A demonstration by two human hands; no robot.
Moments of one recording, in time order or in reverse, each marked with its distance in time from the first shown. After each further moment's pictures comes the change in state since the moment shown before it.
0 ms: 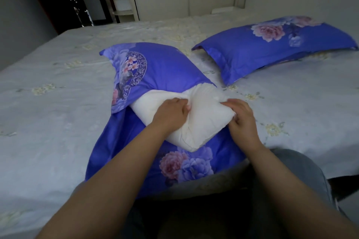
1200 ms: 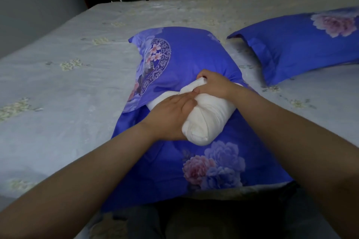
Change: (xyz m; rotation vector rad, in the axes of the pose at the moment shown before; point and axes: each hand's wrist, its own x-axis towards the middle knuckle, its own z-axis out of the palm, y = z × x) left_hand -0.028 -0.096 -0.007 0.202 0.174 0.403; right_hand 0.146 -0.035 0.151 0.016 -0.852 0.235
